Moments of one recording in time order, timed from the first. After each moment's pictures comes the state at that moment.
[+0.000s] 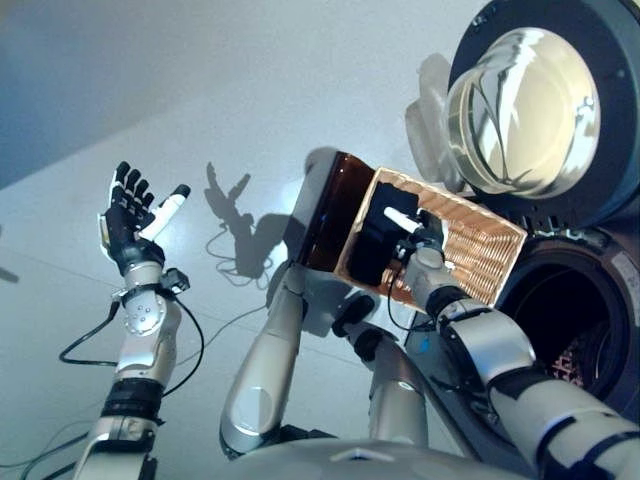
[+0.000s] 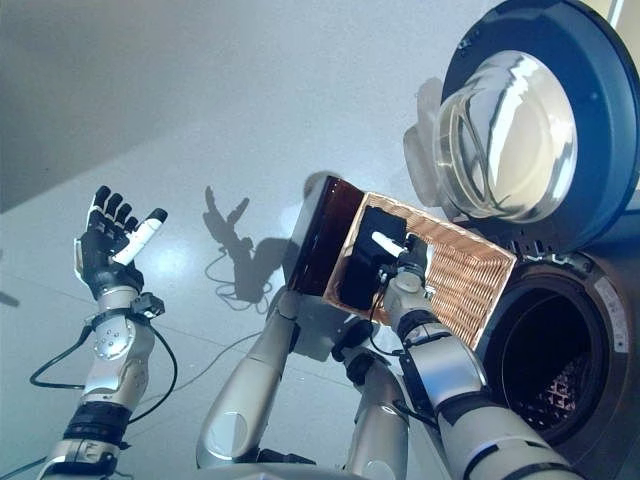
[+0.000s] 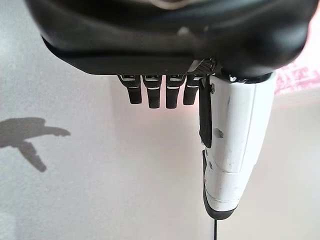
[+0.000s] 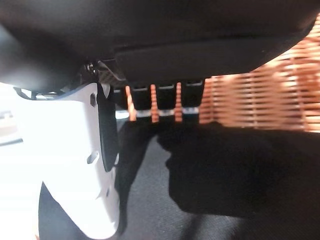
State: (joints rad) left arm -0.14 0.37 0.02 0.30 -0.48 -0.36 0.37; right arm -0.84 -0.18 0.16 1.37 0.55 -0.17 -0.37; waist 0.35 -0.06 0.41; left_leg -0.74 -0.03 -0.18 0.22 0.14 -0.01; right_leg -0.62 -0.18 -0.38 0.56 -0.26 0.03
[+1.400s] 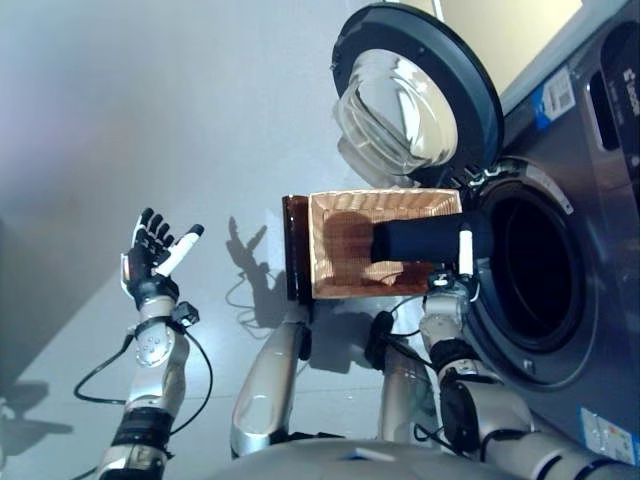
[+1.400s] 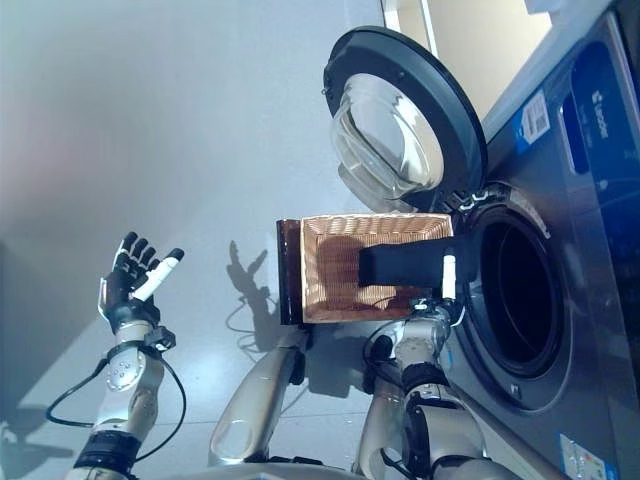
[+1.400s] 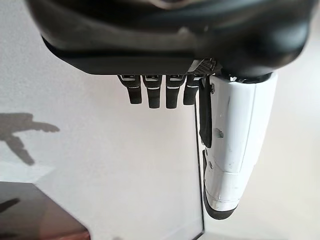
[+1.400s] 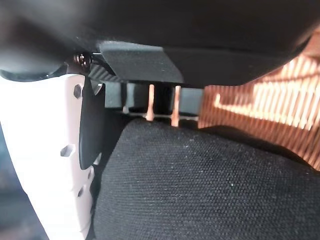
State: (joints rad) left arm 0.02 0.28 -0.01 0.36 -0.51 -0.36 0.28; right arm -0.48 -0.08 -0.23 0.94 1.24 -0.47 -0.20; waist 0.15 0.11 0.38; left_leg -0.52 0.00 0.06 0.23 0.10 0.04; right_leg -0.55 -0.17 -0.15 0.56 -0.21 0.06
